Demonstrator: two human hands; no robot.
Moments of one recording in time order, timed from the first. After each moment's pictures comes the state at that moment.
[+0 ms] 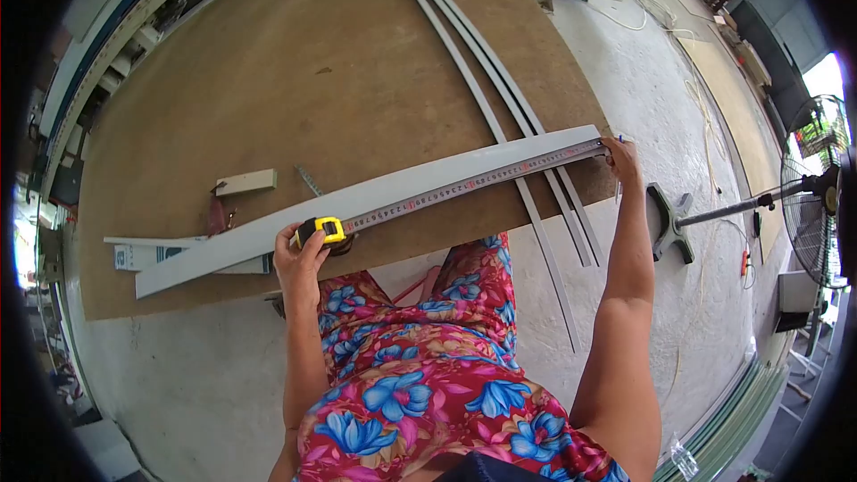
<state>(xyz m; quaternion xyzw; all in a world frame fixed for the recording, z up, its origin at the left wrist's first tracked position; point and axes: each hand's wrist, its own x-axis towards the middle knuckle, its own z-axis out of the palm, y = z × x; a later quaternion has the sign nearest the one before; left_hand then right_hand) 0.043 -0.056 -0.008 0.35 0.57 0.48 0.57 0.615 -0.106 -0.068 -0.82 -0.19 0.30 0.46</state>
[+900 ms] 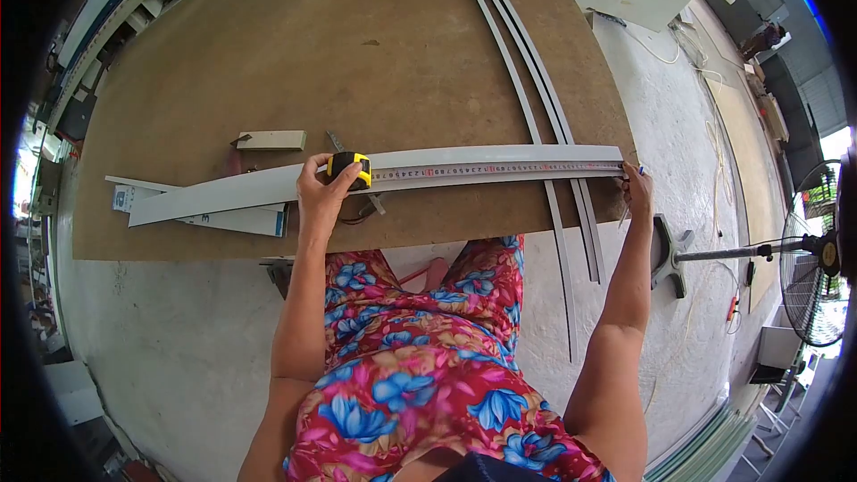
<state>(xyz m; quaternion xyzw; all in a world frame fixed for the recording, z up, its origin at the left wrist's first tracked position) 0.050 -0.001 -0.014 0.52 0.60 0.43 0.43 0.595 -0.111 -0.080 -0.81 -0.17 0.30 0.48</state>
